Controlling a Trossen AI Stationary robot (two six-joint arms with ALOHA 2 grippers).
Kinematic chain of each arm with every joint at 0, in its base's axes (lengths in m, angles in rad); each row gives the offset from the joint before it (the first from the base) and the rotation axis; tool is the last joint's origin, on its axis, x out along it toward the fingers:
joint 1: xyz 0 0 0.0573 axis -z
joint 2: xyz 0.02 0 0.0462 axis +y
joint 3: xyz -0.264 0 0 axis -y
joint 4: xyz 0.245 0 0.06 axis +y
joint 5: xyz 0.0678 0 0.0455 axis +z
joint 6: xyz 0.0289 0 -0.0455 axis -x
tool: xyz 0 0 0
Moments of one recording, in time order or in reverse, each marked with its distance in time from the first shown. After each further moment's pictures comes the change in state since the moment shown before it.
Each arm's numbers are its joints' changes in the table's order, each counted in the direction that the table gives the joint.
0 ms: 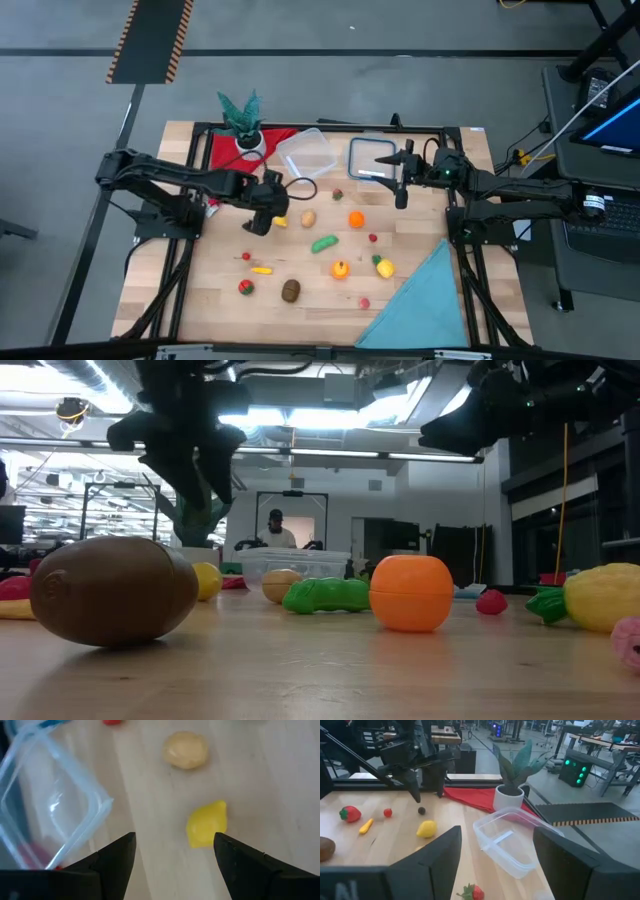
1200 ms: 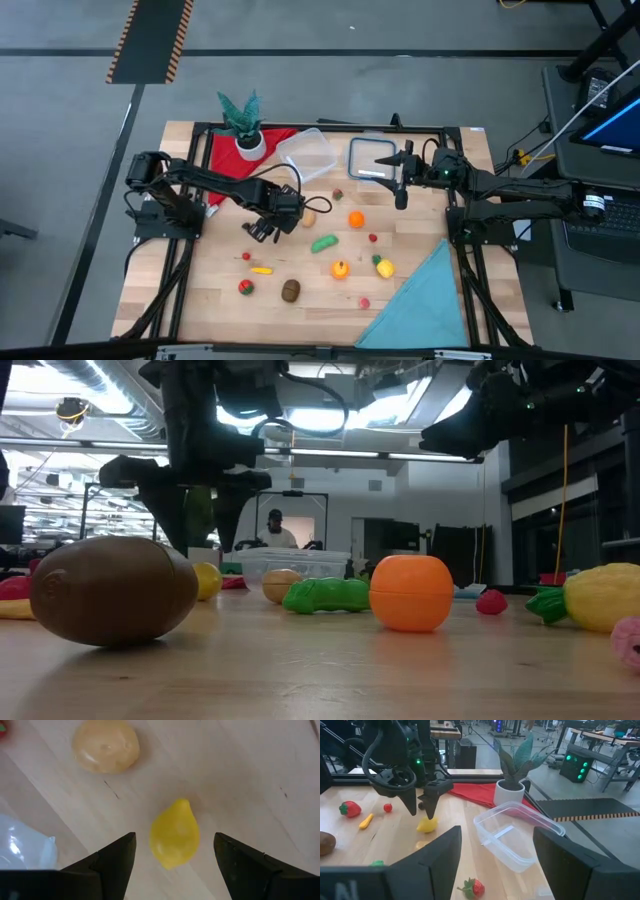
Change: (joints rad) left arm 0.000 0.252 0.064 0.038 -0.126 -0.280; right arm 0.000 0.002 0.000 0.021 0.000 0.000
